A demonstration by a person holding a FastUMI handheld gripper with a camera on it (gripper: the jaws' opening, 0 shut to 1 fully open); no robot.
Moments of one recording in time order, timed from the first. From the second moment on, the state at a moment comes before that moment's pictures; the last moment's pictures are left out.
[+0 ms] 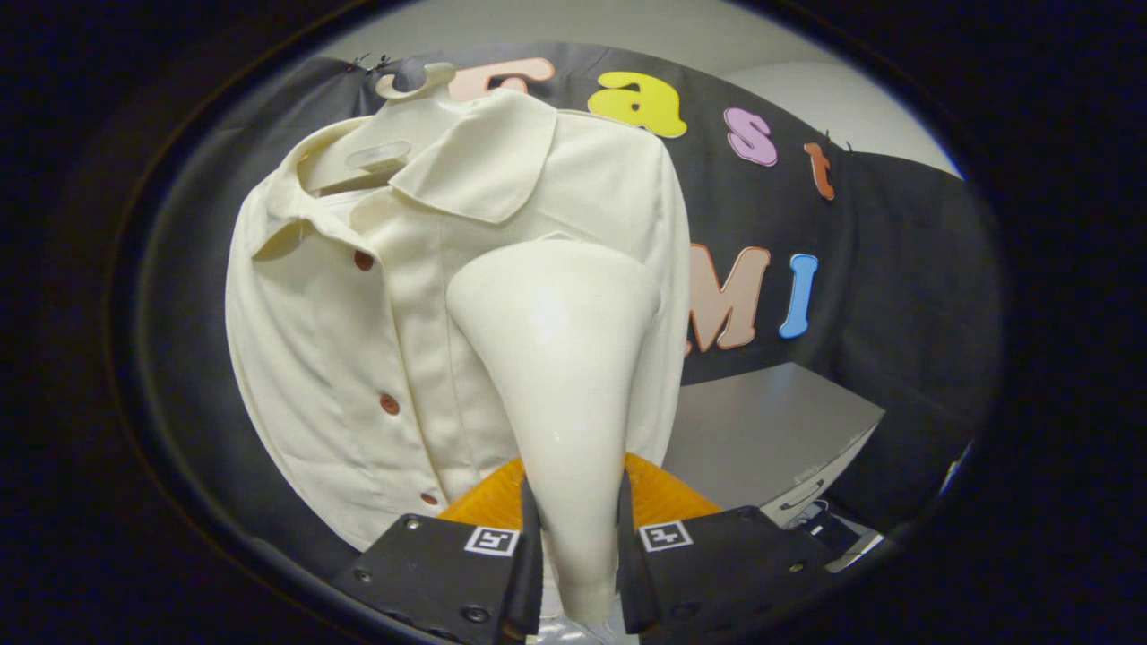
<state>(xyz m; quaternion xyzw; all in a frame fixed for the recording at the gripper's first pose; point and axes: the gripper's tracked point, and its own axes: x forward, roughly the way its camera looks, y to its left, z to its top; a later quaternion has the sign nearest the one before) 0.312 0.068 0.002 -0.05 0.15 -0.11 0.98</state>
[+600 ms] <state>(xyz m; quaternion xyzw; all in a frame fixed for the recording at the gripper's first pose) 0.293 0.049 -0.103 -0.04 0.19 -0.13 0.97</state>
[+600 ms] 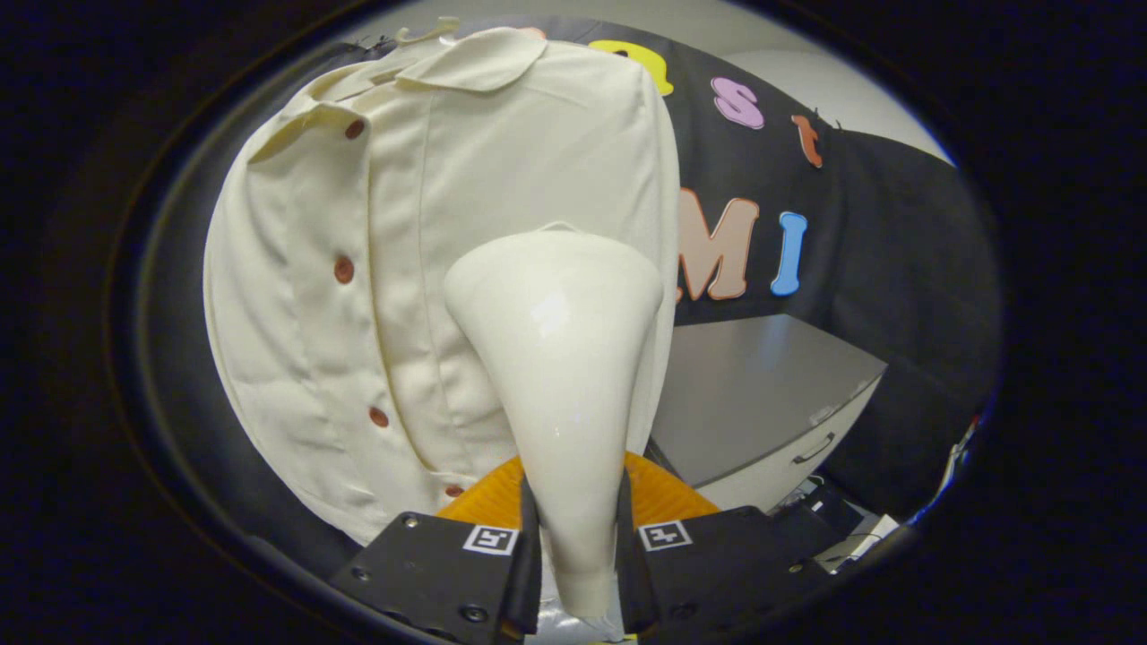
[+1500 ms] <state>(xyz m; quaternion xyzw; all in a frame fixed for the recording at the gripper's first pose) 0.249 0.028 -0.264 -0.05 0.27 -0.15 0.95</state>
